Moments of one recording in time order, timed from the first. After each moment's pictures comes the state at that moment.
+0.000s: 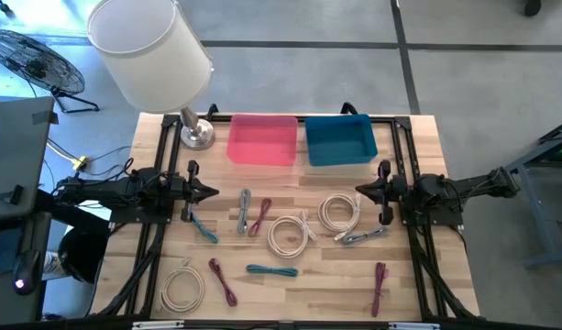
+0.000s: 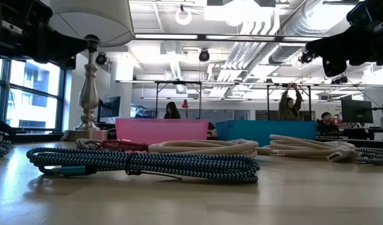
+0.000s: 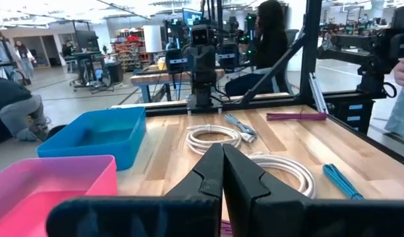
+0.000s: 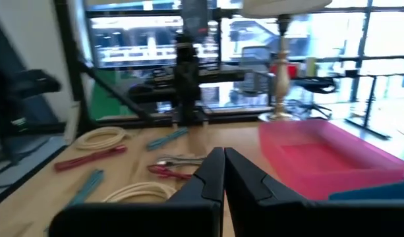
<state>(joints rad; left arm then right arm) -0.03 0.01 0.01 0.05 -0.01 0.08 0.17 0.09 0.01 0.15 0.28 0.04</state>
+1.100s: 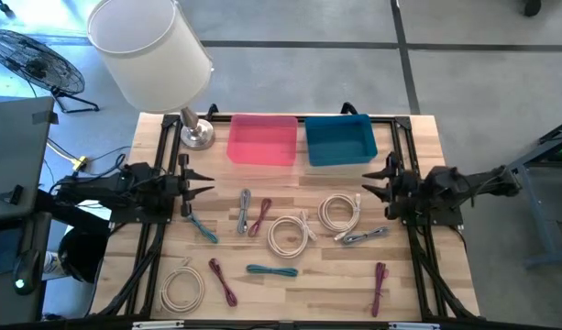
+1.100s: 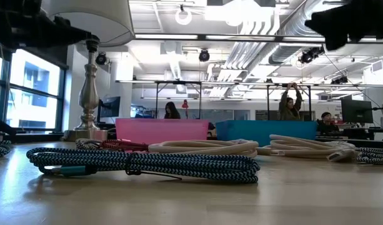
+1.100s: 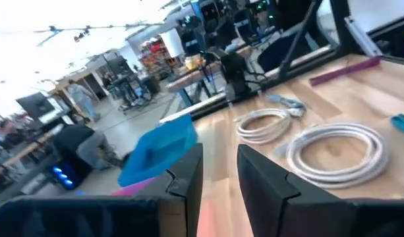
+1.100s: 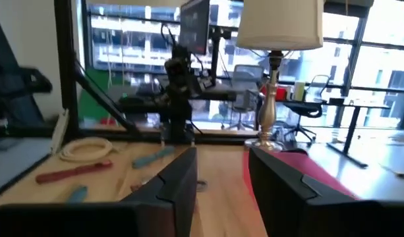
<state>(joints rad) -0.03 0.02 0.19 -0.13 -0.12 0.47 0.18 0.14 0.21 0.03 0.28 -0.11</state>
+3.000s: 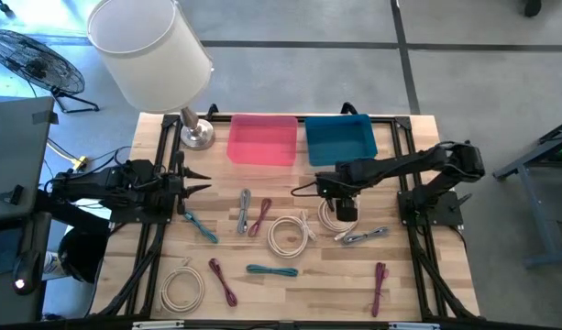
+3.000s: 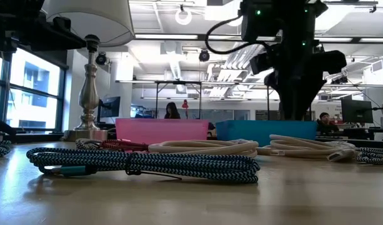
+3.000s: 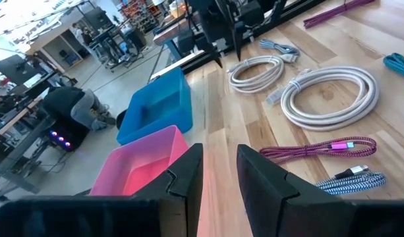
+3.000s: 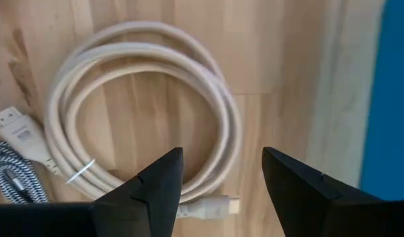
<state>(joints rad) -0.03 0.11 0.33 -0.41 -0.17 0.49 -0.02 1.58 1.04 -0.95 0.10 0.02</state>
